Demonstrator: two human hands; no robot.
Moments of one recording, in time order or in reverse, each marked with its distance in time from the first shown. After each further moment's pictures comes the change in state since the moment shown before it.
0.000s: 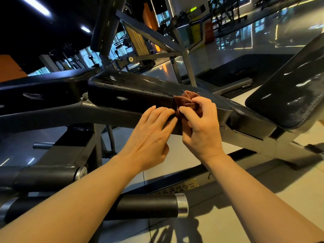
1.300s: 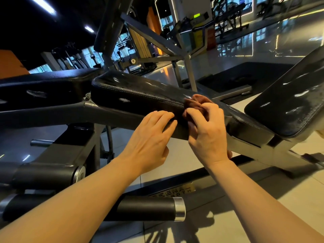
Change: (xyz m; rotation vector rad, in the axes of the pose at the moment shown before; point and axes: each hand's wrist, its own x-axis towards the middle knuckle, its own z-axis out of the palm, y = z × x) left_hand -0.001 0.002 -0.005 -0.036 -0.015 -0.043; right_hand 0.005 0.003 -0.010 -0.083 -0.028 0.024
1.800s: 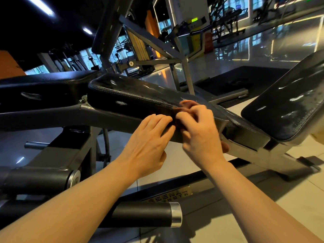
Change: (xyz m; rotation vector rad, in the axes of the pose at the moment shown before) left_hand 0.000 -0.001 0.004 0.020 0.041 0.032; right_hand 0.006 -0.003 -0.002 0.026 -0.149 -0.040
